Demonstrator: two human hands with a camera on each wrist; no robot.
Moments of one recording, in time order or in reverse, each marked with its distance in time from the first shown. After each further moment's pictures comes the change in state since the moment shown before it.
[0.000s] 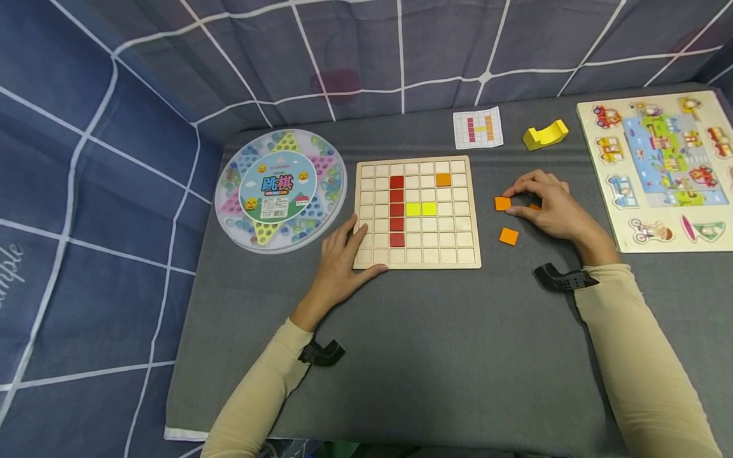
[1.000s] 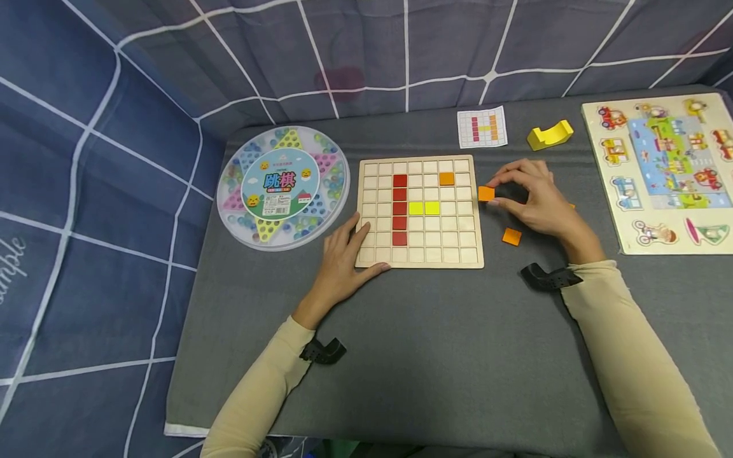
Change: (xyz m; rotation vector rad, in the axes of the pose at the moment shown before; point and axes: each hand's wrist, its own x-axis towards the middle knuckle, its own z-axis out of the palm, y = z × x) left_hand 0.000 0.000 -0.001 0.013 -0.005 0.000; right_hand 0.021 -0.030 0.009 0.087 0.071 -0.084
